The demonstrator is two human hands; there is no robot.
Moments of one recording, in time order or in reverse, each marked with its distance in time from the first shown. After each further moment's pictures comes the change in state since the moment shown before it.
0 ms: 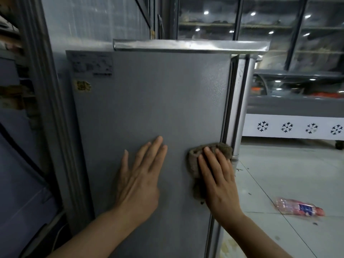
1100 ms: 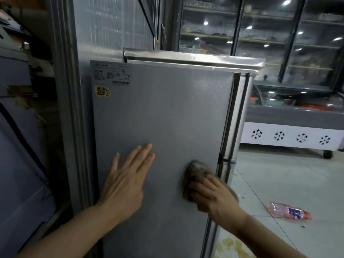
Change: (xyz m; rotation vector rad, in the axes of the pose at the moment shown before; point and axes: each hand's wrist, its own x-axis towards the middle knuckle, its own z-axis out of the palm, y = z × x) left_hand -0.020 -0.040 -0.026 0.013 -0.112 0.034; right_hand 0.015 -0.016 -0.046 0.017 -0.294 -0.471
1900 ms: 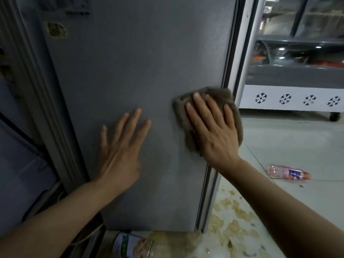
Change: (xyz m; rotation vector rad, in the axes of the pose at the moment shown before) left_hand 0.001 0.018 0.057 0.024 0.030 -0.074; right_hand 0.006 0.032 0.039 -0.178 0.161 0.431
